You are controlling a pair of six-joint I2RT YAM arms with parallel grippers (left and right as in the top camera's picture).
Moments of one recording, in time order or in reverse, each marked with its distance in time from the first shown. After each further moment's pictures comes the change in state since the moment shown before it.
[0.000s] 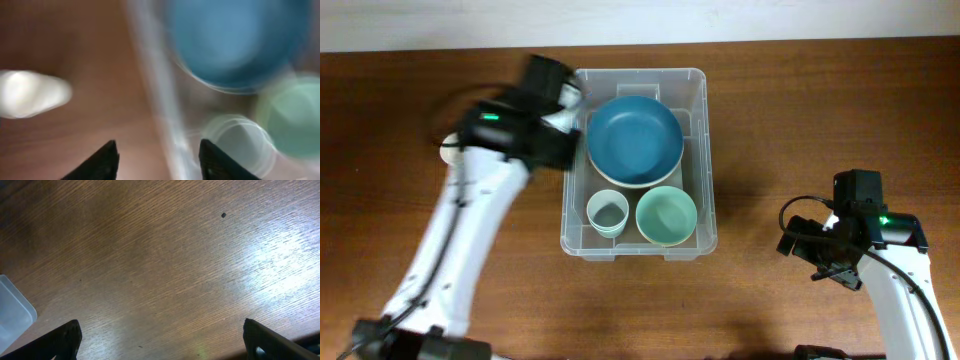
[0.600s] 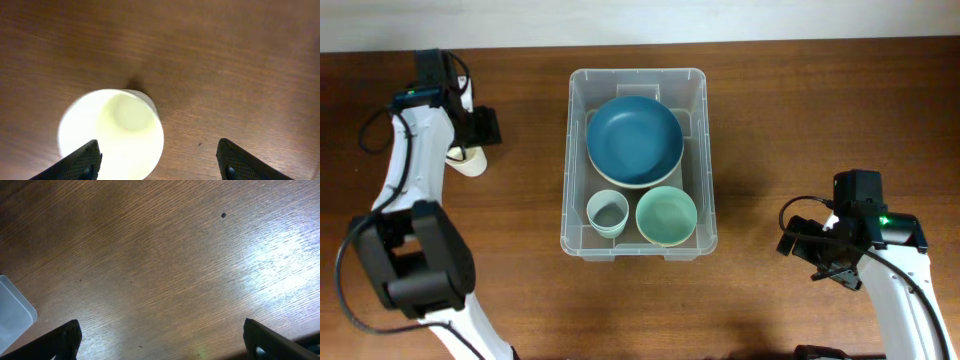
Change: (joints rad) left arm 0.441 0.402 0.017 0.293 0.058 -0.005; right arm 0.000 0.000 0.000 0.001 0.000 0.000
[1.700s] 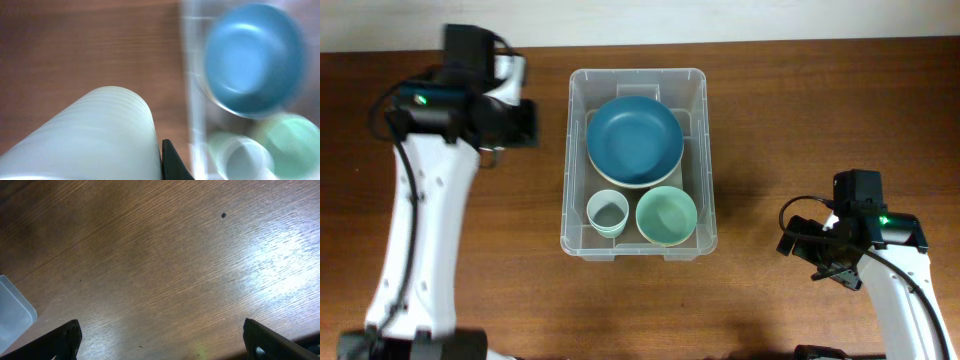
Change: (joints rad) left arm -0.320 -0.383 0.157 -0.410 0.076 -0.016; right arm 0.000 0.001 0.000 0.000 0.000 0.000
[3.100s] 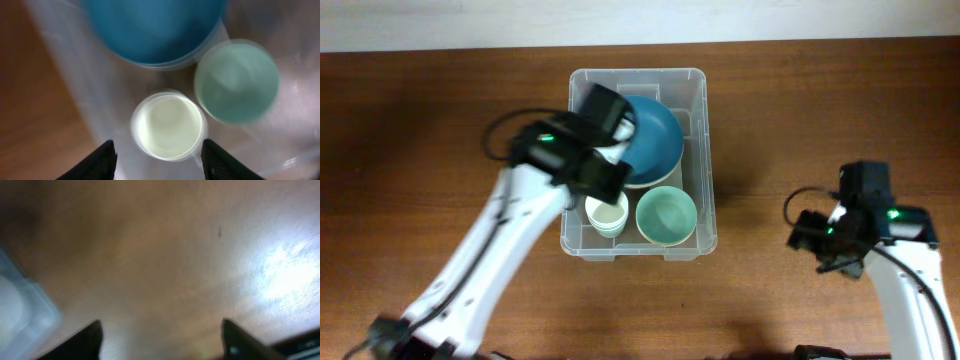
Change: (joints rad) left arm -0.333 -0.049 -0.230 0.071 -0.056 -0.038; right arm 0.000 0.005 0.143 -0.069 0.002 -0.001
